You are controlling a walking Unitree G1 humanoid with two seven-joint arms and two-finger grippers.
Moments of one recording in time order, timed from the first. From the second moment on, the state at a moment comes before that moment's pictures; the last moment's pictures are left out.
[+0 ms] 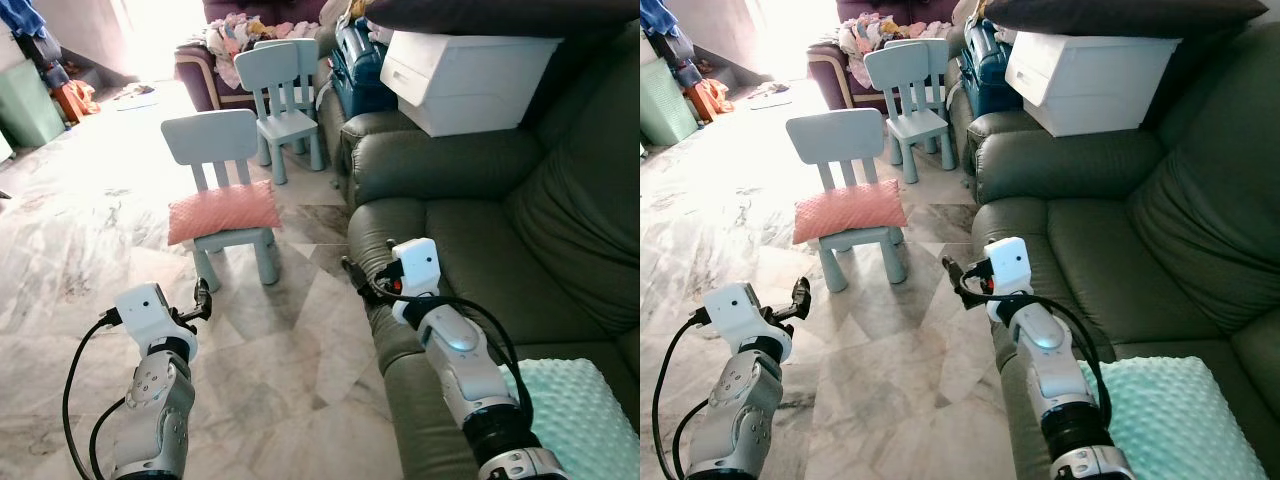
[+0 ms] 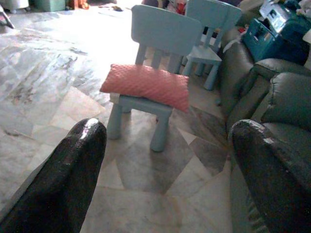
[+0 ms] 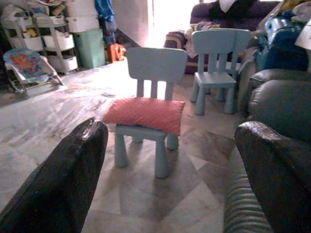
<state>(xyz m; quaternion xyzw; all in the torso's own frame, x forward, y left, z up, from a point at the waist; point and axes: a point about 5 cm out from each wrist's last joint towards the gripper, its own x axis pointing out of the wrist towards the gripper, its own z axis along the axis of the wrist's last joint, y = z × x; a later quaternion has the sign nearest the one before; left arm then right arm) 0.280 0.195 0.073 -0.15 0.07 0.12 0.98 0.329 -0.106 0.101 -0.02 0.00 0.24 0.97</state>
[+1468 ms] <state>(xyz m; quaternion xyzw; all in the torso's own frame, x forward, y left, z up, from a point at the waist) 0.285 0.214 0.086 -0.13 0.02 0.15 0.98 0.329 -0.097 0.100 -0.01 0.00 0.25 0.97</state>
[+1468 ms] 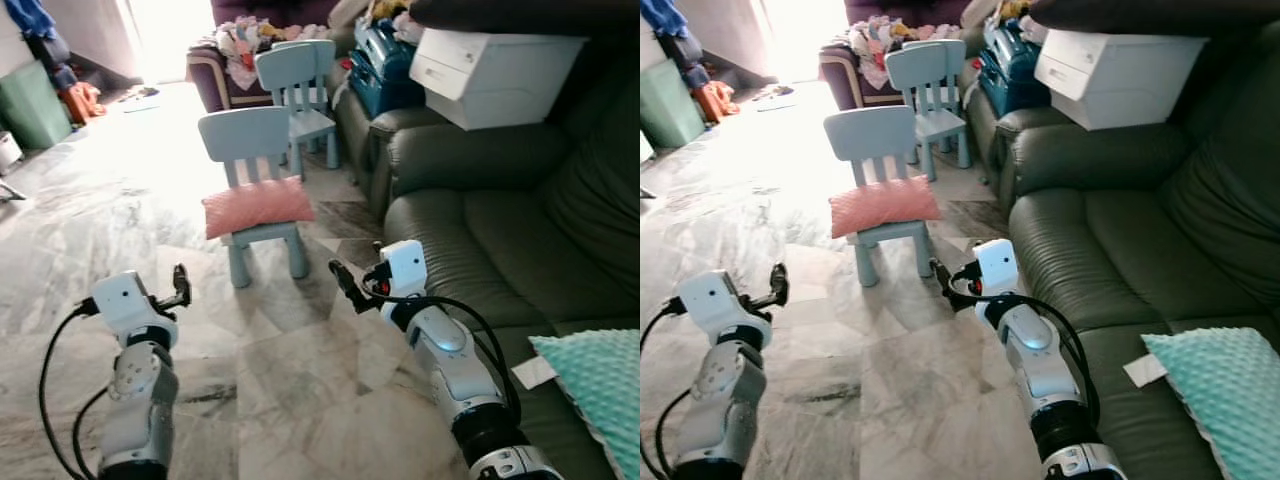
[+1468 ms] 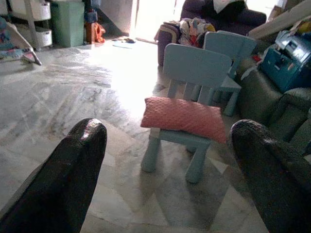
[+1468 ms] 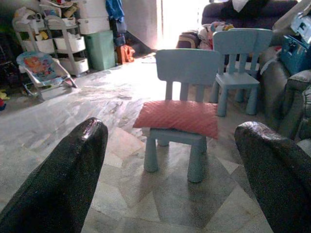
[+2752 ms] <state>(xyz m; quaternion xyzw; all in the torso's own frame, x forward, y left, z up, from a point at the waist) 0.280 0.219 0.082 -0.15 0.02 0.17 0.97 0.325 -0.093 0.100 -0.01 0.00 0.28 0.96</state>
